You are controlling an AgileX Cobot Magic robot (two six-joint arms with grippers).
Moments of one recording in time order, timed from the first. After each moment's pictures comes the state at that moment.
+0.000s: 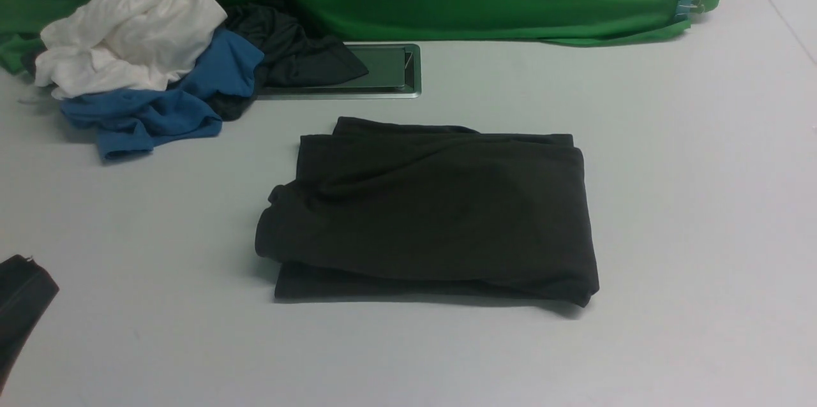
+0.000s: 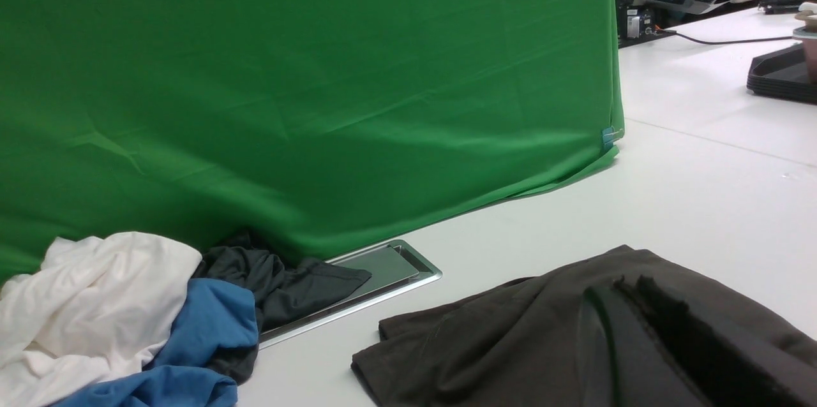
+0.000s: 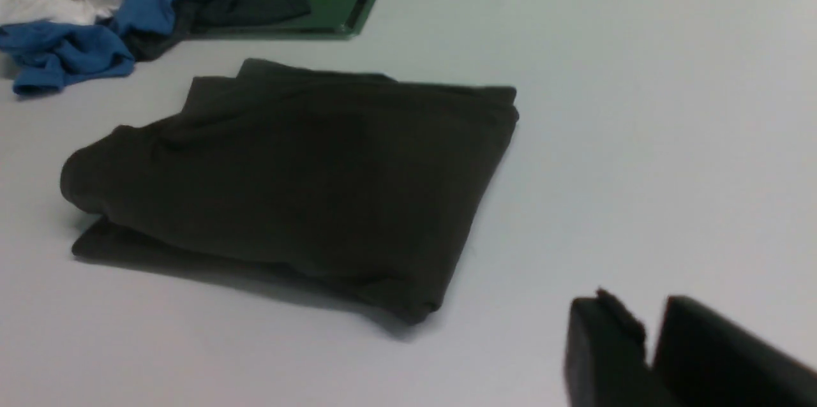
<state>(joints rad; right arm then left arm) 0.26 0.30 -0.44 0.00 0.63 0.18 -0.30 0.05 -0.34 -0.28 0.37 0.42</state>
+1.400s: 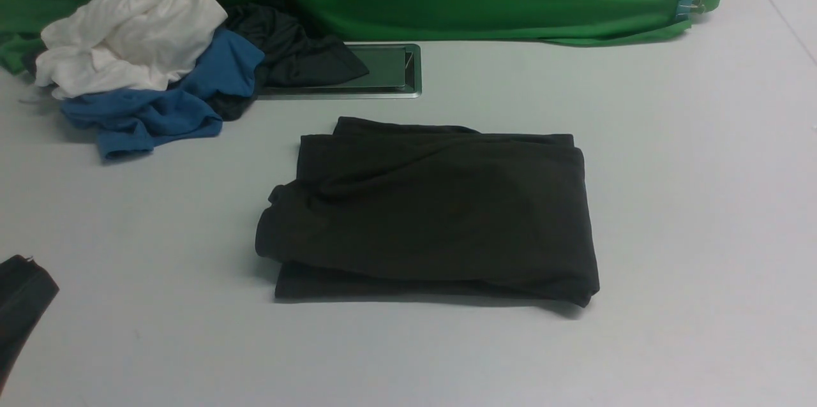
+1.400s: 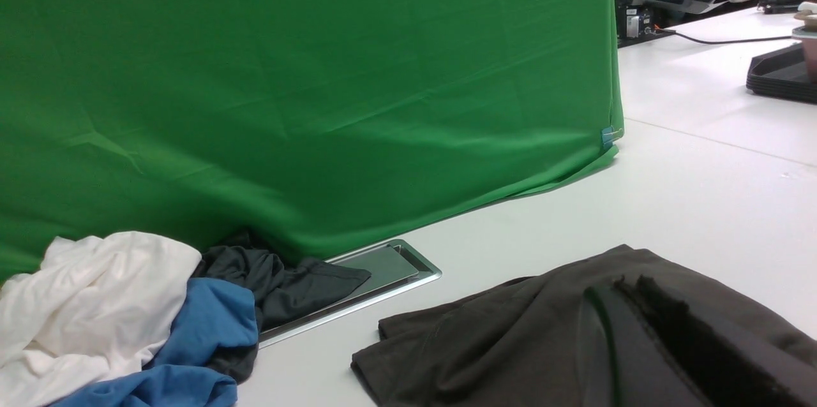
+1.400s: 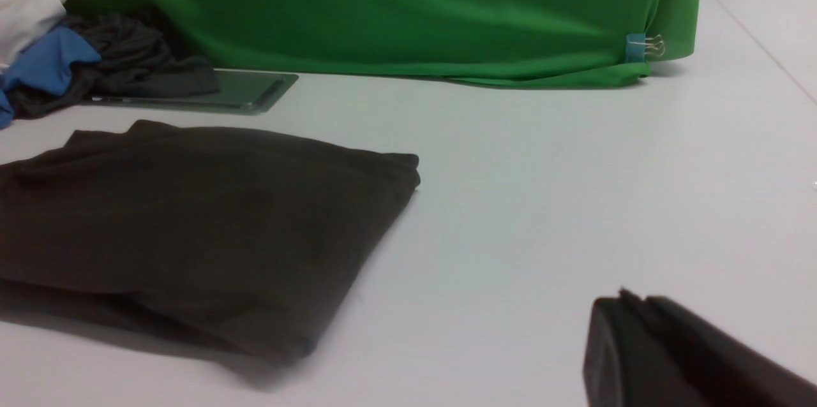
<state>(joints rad) 0.14 0.00 0.01 0.00 0.26 0.06 -0.30 0.05 -0.34 -0.28 0.37 0.42</state>
